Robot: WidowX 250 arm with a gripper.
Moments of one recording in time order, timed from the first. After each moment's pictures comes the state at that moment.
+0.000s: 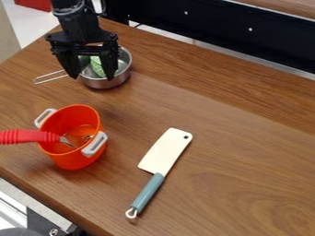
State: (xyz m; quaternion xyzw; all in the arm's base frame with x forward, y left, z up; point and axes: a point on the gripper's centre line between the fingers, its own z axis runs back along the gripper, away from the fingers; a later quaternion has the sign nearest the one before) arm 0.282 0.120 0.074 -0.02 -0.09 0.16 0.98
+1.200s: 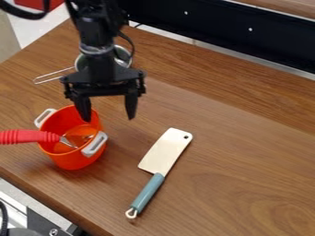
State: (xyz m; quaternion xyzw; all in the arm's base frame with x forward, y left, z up) arm 0.236 0.066 0.051 0.02 -0.03 0.33 0.94
